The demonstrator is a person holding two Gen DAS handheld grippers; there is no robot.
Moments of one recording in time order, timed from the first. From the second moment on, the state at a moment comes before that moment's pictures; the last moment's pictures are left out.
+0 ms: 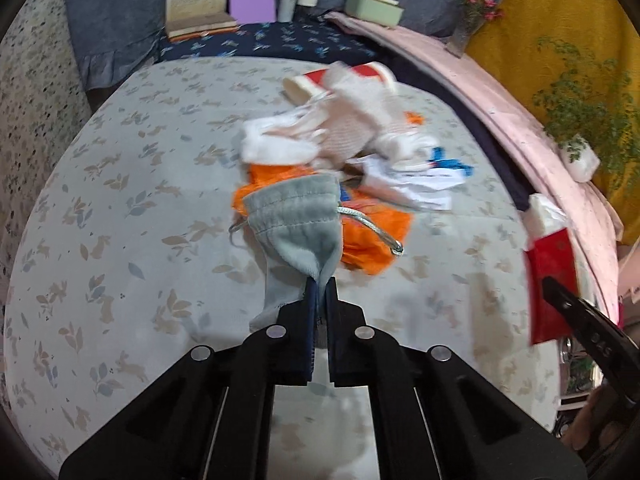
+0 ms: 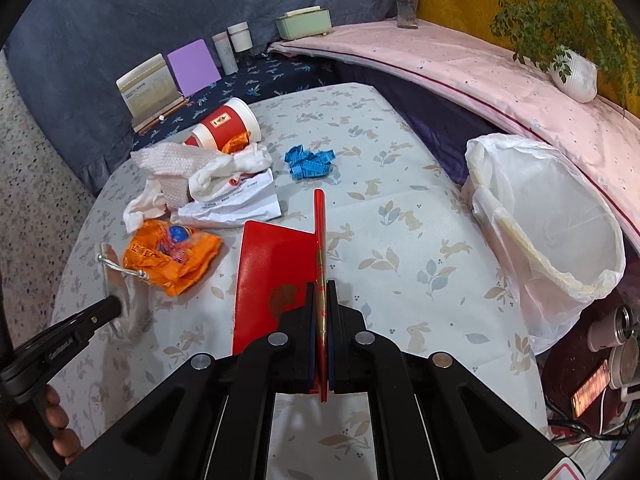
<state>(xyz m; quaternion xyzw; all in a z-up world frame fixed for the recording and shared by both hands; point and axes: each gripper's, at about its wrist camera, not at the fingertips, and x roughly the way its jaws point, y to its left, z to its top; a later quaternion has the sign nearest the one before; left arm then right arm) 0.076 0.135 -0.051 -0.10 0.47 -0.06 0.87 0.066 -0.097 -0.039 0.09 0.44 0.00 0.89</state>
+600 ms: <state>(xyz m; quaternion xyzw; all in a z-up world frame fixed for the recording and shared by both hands) 0.076 -0.031 0.010 -0.03 0.42 -0.22 0.88 0.038 -0.194 0.000 0.13 0.38 -0.07 0.91</state>
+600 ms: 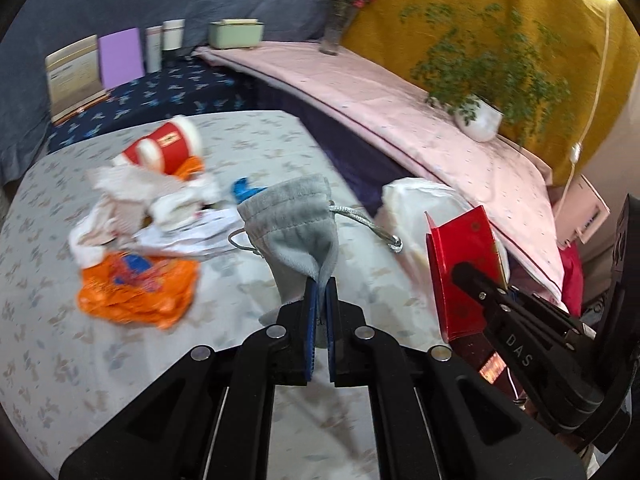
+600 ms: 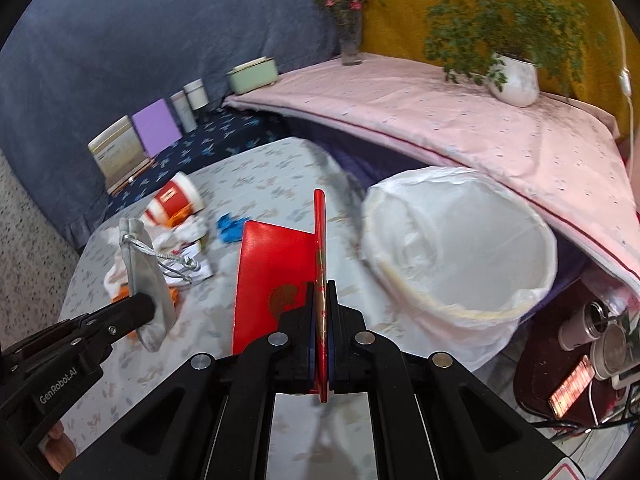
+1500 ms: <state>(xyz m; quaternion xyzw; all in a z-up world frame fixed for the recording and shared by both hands) 0.145 -0.198 -0.010 -0.03 0.43 -0.36 0.82 0.078 -0.349 -0.020 0.17 0.37 -0.18 0.90</state>
